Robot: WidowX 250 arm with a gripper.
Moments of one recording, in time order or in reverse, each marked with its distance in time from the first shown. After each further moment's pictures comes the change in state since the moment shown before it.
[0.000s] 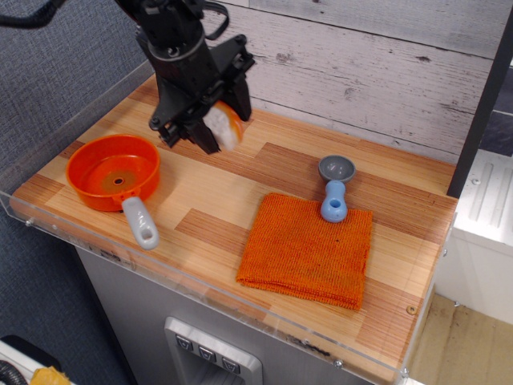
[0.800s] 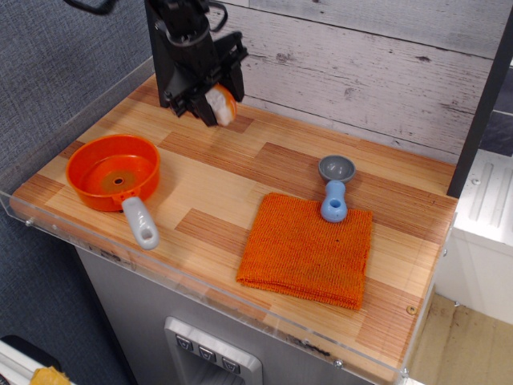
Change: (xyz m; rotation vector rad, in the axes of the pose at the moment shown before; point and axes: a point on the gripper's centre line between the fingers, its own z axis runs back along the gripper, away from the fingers) arm 0.067 -0.036 -0.084 0.063 0.004 -0.045
